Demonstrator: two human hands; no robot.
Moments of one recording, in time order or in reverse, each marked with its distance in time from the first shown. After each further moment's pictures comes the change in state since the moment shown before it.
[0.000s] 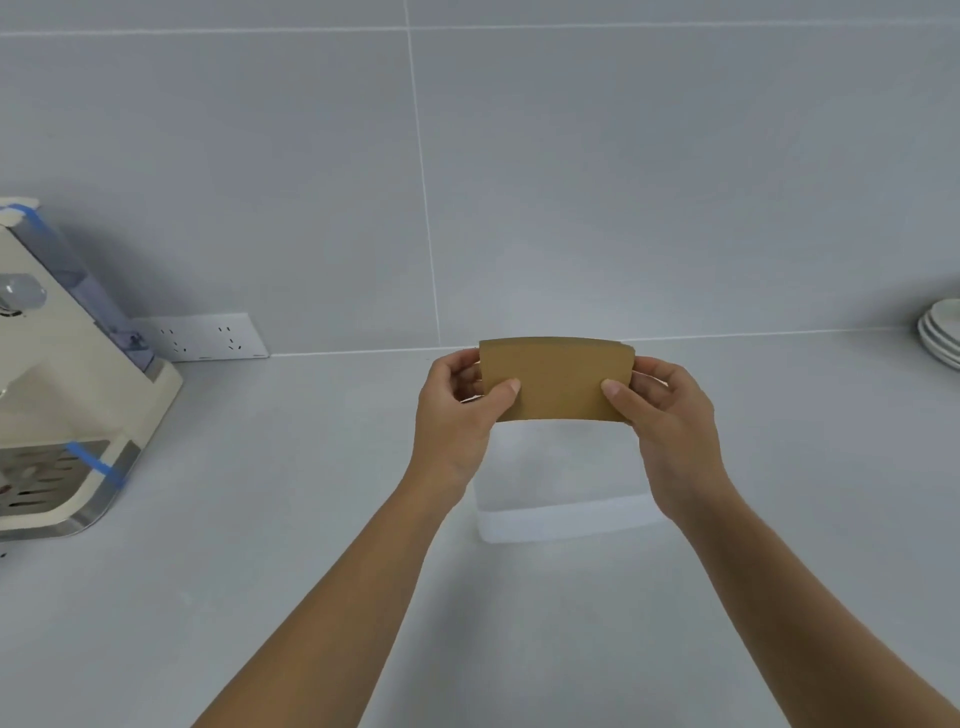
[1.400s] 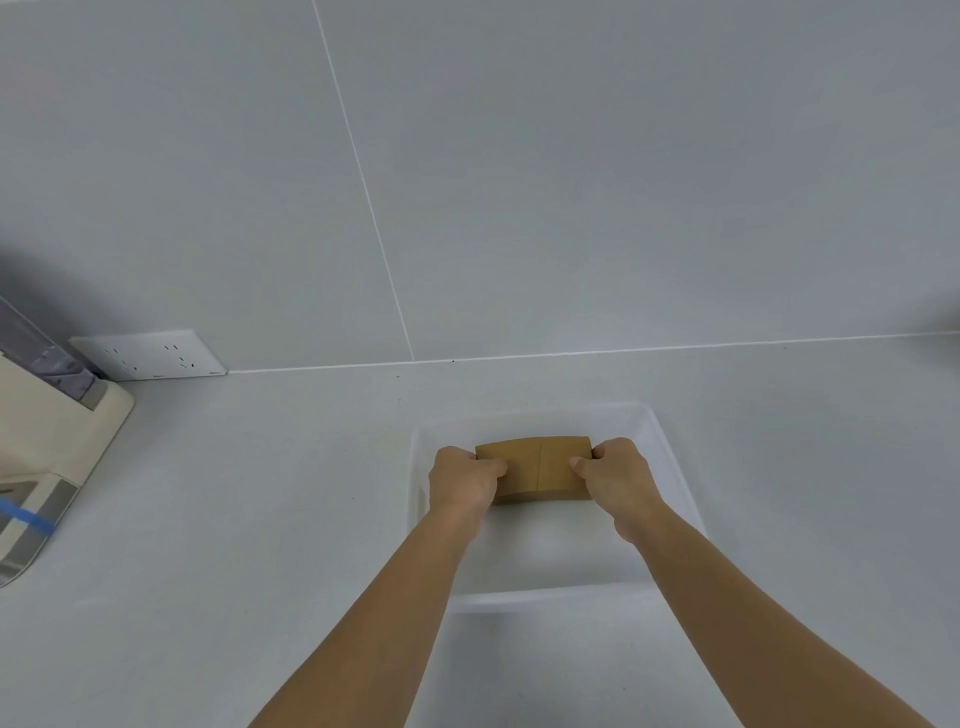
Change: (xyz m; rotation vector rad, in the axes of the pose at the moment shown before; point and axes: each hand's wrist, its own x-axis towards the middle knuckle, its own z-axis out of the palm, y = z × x) left_hand 0.090 -0.119 0.059 0.378 0.142 -0.552; right_hand 0.113 0.094 -0.024 -0.677 -0.106 0.457
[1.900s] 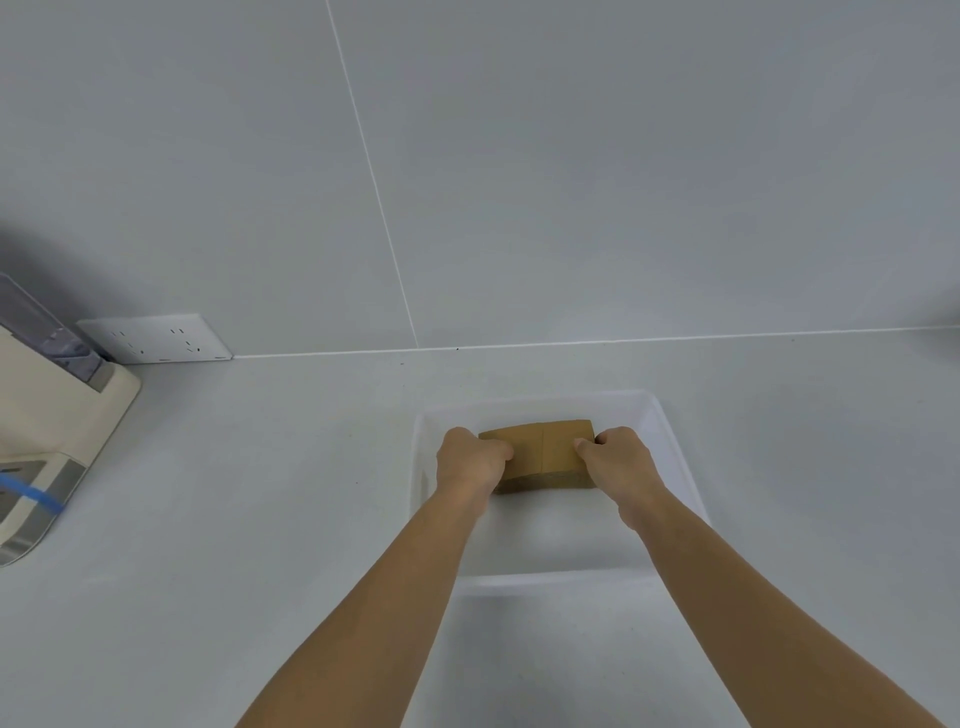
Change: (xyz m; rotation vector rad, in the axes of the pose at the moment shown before) left_hand -0.005 0.010 0.002 0.046 -0.007 -0.010; right_hand -0.001 -0.003 -0.001 -0.046 -0.006 0.007
